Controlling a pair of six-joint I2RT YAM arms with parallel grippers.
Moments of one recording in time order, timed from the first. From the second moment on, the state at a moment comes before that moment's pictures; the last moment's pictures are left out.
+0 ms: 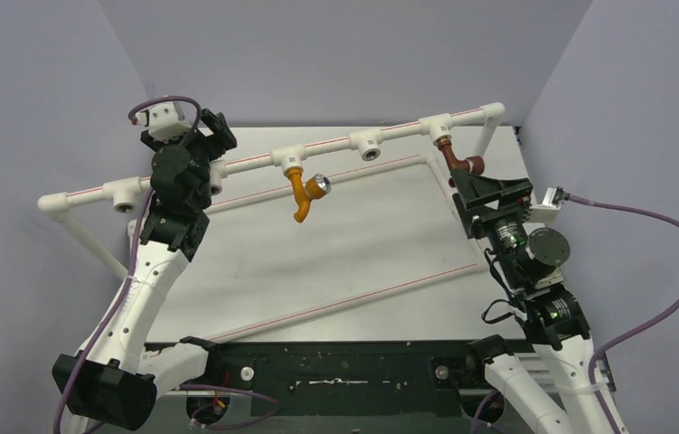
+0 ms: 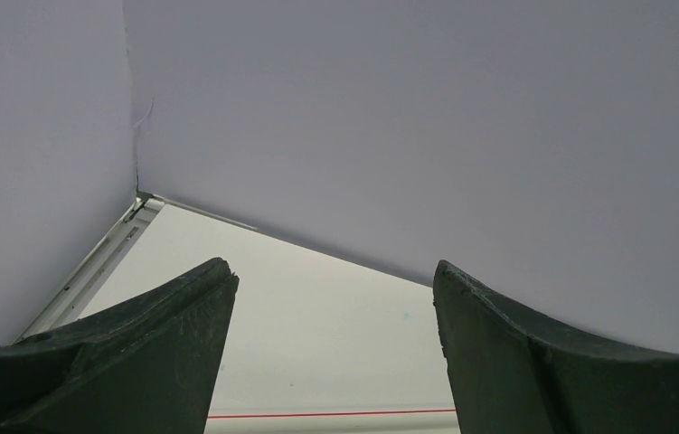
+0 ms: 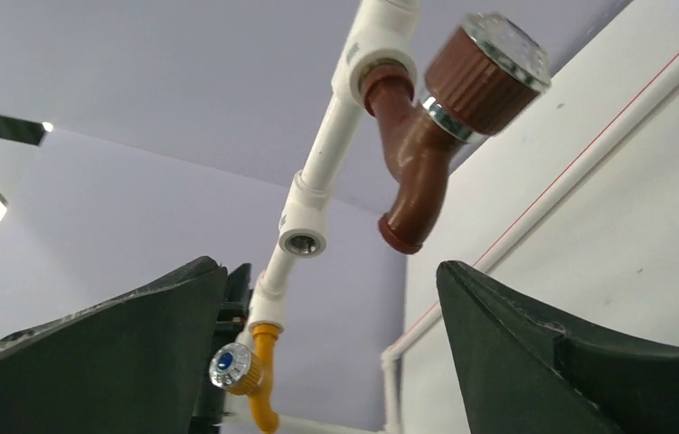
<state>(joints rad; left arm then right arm) -0.27 1.12 1.10 0.12 -0.45 -0.28 0.32 0.59 0.82 -0.20 0.08 1.32</state>
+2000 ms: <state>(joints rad) -0.27 1.12 1.10 0.12 -0.44 -0.28 0.59 0.77 0.74 0.08 0.36 -1.57</state>
